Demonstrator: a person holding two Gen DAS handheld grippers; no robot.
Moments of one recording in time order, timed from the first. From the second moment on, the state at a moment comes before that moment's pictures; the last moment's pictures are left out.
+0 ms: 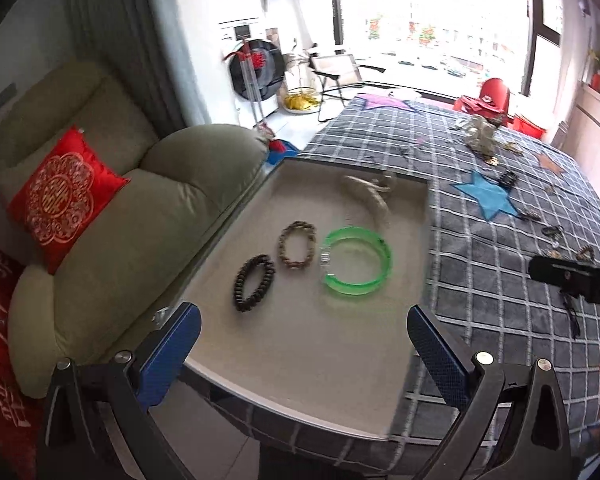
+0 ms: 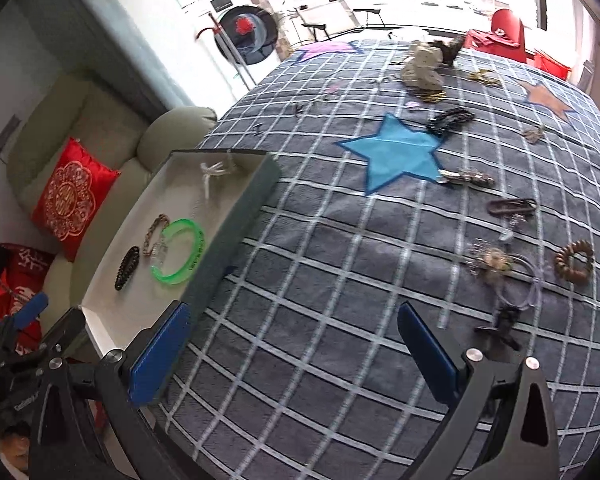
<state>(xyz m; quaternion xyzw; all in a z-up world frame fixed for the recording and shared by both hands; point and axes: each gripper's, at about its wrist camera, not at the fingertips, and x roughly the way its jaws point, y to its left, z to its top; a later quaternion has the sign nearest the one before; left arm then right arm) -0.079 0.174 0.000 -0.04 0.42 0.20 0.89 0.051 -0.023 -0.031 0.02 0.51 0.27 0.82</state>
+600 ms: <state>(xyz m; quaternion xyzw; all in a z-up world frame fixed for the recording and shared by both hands) -0.055 0.104 0.007 0.01 0.43 0.13 0.89 0.055 -0.106 -0.020 0.07 0.48 0.22 0.84</state>
